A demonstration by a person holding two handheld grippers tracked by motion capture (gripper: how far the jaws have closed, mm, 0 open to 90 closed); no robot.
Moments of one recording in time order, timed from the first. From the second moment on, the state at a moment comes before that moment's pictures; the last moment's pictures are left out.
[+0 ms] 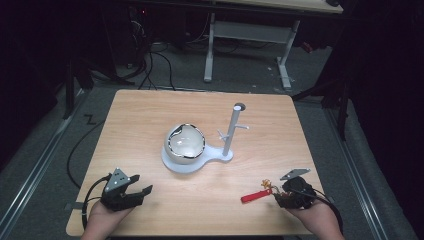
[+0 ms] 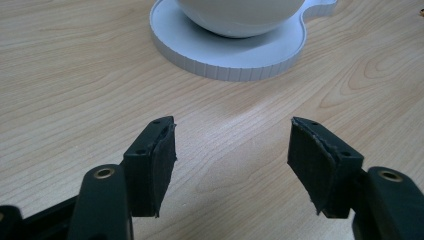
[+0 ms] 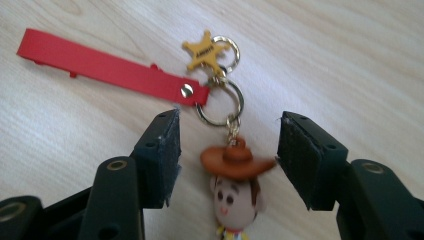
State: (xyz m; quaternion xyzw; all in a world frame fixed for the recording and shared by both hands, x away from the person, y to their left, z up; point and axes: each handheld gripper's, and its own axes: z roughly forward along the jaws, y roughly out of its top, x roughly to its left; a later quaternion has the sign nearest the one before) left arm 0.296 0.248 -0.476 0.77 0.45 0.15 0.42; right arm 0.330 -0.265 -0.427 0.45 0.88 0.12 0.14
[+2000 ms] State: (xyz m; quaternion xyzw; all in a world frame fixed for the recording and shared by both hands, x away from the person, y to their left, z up) left arm 0.295 0.252 -0.475 0.78 0.44 0.15 0.42; right arm 0.386 -0.231 -0.449 0.32 0.95 -0.02 0.00
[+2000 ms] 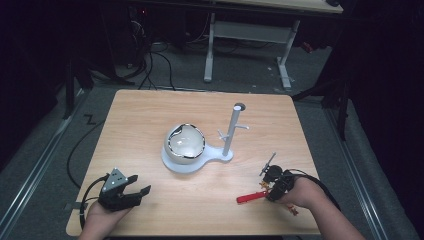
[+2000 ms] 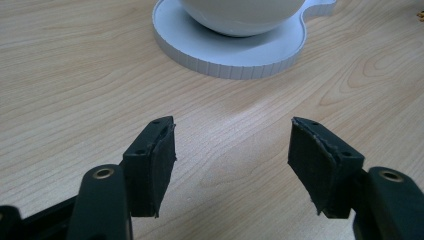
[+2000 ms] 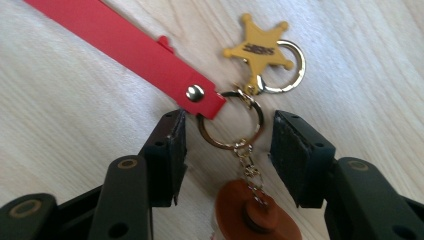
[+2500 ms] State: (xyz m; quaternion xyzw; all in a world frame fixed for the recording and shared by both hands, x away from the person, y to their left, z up) left arm 0.294 0.254 -0.476 0.77 0.45 0.14 0.42; right arm 0.384 -0.235 -0.447 0.33 0.94 0.00 -0.01
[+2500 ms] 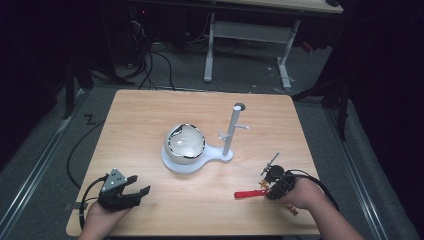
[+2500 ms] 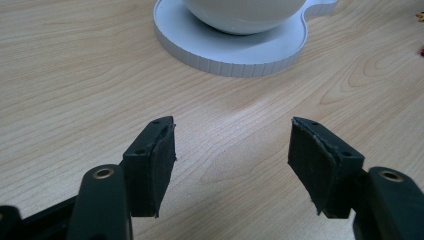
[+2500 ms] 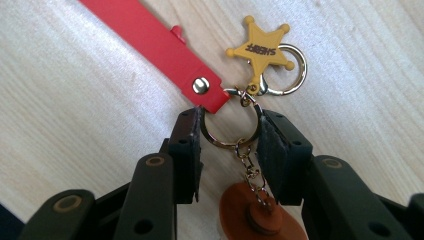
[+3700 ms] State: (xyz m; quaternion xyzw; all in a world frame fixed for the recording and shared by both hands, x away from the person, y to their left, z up) left arm 0.296 0.253 -0.478 0.78 0.45 0.13 0.42; right arm 0.375 -0.211 -0.447 0.26 0.97 -0.04 0.02
